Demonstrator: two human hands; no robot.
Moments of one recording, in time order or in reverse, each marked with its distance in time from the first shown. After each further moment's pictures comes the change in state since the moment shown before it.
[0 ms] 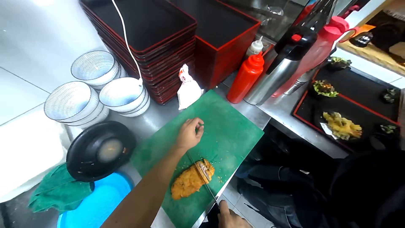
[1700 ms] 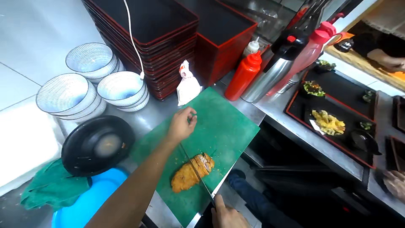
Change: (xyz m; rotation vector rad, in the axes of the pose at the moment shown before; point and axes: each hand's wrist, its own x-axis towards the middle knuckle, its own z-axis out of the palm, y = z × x) left_hand 0.003 0.007 -0.048 -0.010 0.012 -0.046; right_hand -0.015 -0.026 -0.002 0.042 0.047 -0.034
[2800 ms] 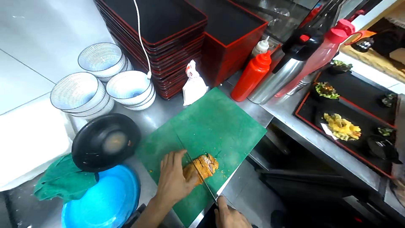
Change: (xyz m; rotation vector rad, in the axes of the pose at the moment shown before) left_hand -0.165 0.041 -0.008 0.245 0.059 -0.184; right_hand 0.011 0.017 0.013 0.002 -0.045 -0.026
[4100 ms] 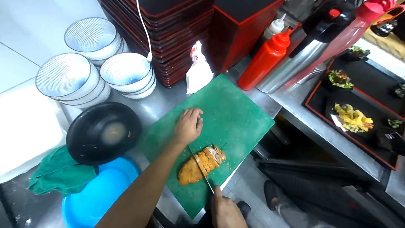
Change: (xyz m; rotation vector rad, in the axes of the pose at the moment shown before) left_hand 0.135 -0.039 0.059 -0.081 -0.058 0.229; right_hand 0.030 -0.023 0.025 0.010 -0.166 0.187
